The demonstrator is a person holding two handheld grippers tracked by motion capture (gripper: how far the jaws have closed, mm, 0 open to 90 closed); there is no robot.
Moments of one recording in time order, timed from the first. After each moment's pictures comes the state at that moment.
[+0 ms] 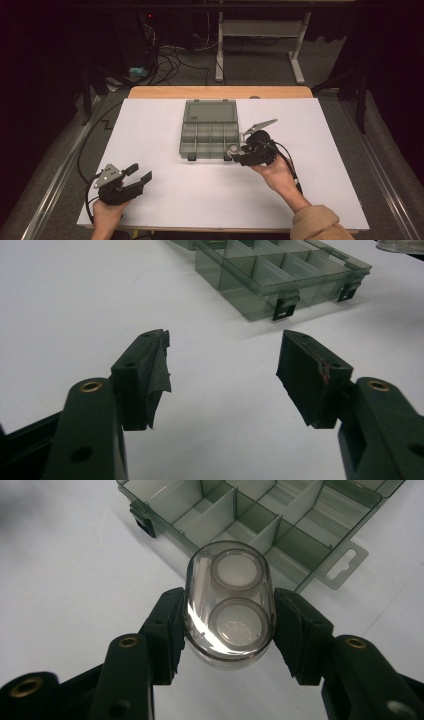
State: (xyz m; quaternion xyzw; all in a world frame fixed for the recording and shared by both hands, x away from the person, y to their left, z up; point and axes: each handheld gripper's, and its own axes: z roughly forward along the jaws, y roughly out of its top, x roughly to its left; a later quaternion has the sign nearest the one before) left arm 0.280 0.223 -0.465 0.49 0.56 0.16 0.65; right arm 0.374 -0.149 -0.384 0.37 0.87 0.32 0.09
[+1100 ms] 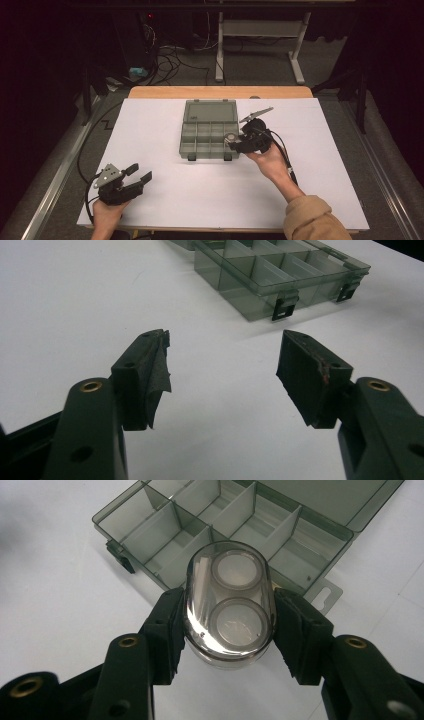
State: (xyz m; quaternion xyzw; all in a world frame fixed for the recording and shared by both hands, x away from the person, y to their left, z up) left arm 0.281 0.224 -0.465 0.49 0.56 0.16 0.65; right arm 0.405 -0.140 -0.377 0.39 0.86 0.32 0.09
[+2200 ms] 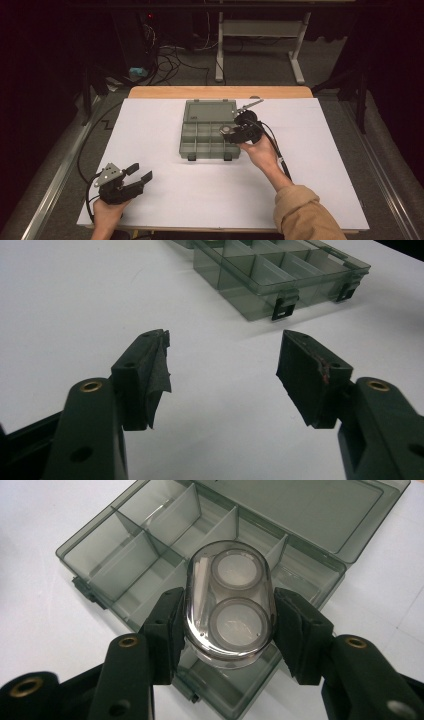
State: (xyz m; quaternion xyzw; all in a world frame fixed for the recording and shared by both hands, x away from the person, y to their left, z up) left arm 0.283 0.223 -0.465 0.49 0.56 0.16 0.65; right arm 0.438 -0.122 -0.384 0.41 0.85 0.32 0.10
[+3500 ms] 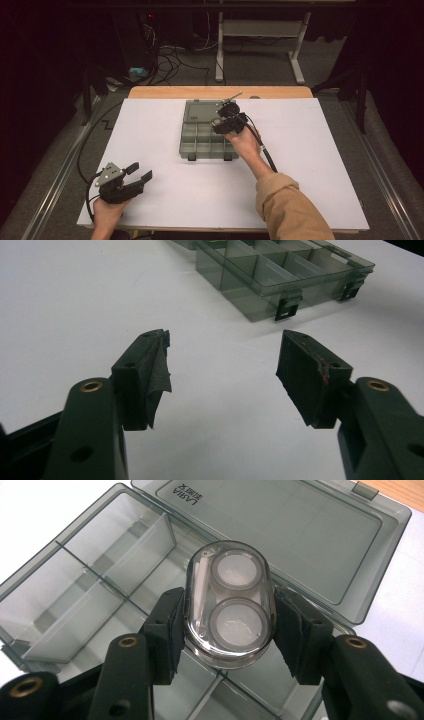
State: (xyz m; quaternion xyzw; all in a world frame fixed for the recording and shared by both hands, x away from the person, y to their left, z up) left arm 0.284 0.223 -0.465 0.50 0.56 0.17 0.65; right arm 0.479 -0.079 -0.398 0.42 0.85 0.28 0.14
